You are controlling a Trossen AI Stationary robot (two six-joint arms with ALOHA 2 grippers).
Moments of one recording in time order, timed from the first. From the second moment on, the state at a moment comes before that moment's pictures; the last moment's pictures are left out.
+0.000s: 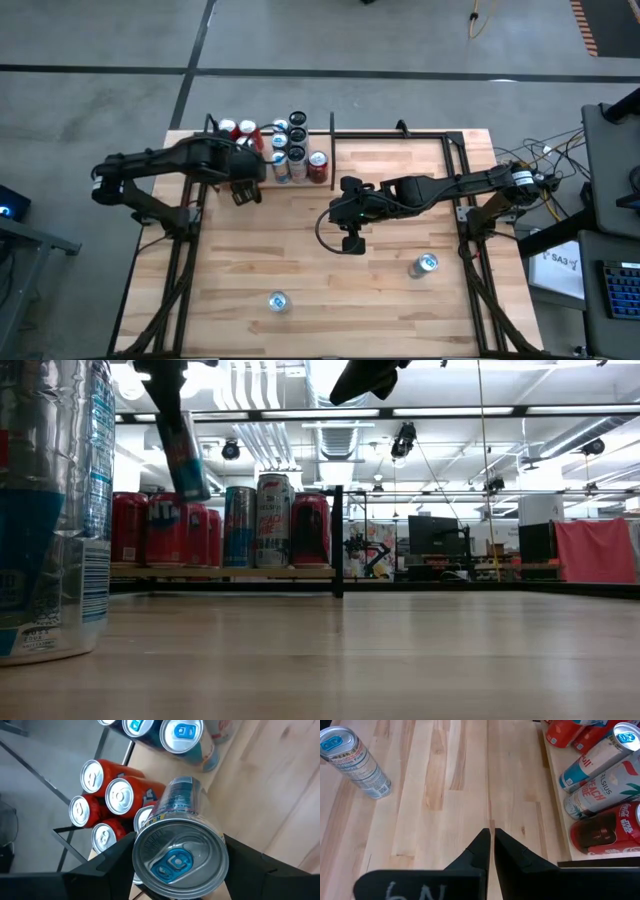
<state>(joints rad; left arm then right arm) 0.08 1.38 1.55 -1.57 -0.55 -0.29 0.13 1.64 1.54 -0.70 0.13 0.01</state>
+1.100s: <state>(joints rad) 0.08 1.44 1.54 -1.55 -0.49 -0.24 0.13 1.64 1.54 -0.70 0.13 0.01</state>
